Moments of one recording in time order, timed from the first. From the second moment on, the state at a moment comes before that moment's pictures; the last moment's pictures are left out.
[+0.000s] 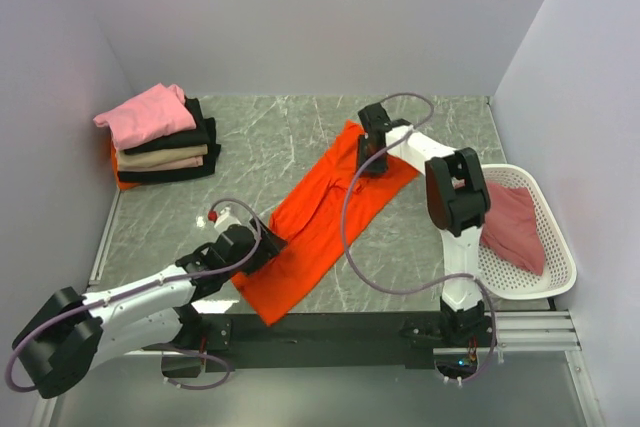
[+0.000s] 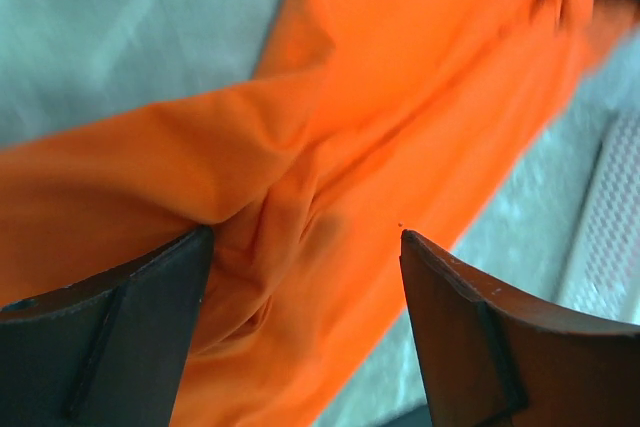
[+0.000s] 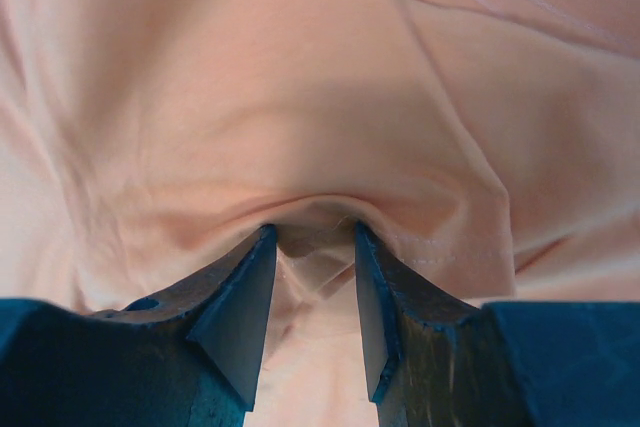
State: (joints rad) left arm -0.75 0.97 0.25 0.02 -0.21 -1.22; right arm 0.36 2.10 1.56 -0.62 0.06 0.43
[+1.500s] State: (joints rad) left arm -1.16 1.31 0.55 -0.12 -0.22 -1.17; right arm 0.35 2.10 1.56 -0.62 -0.01 0.41
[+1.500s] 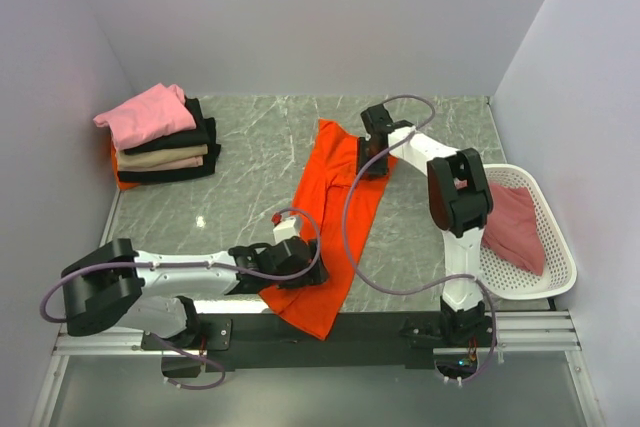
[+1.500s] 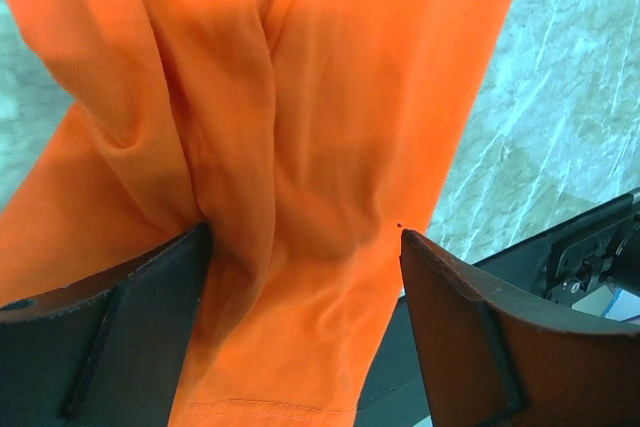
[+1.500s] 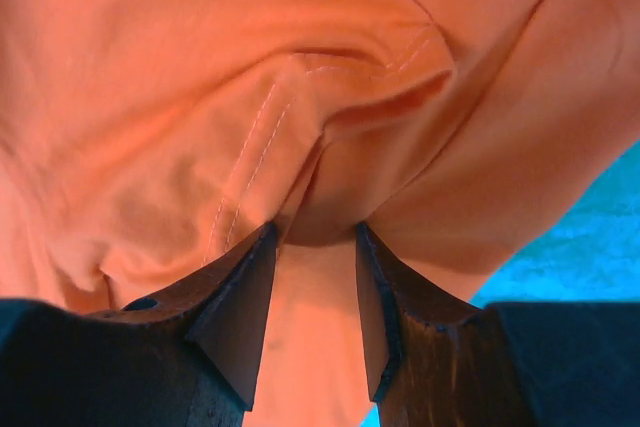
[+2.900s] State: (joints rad) left arm -1.16 1.31 0.69 -0.20 -0.27 -1.15; right arm 0.32 1.57 1.42 -0.52 -0.16 0.39
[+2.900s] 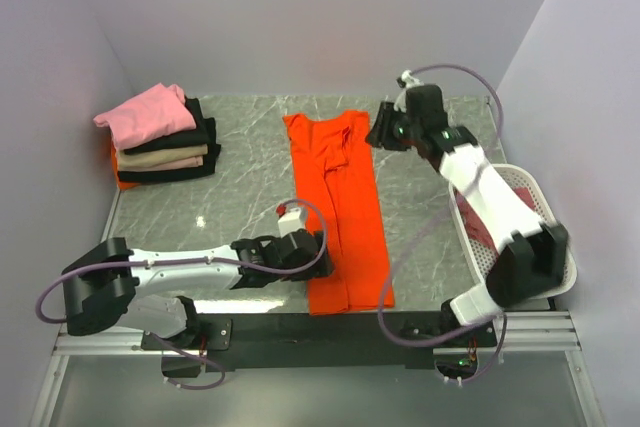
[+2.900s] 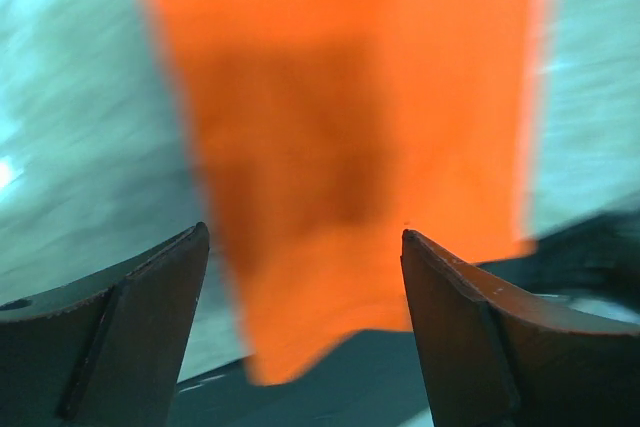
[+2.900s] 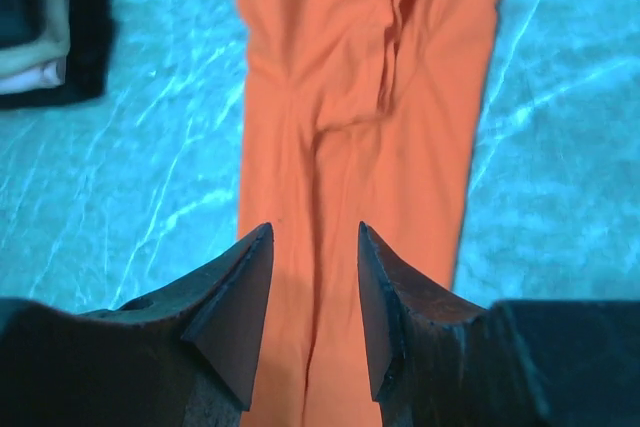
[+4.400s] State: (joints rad) left arm -1.44 1.29 0.64 -0.44 -0.29 -1.42; right arm 0.79 0.83 0.43 -0.80 -0.03 0.93
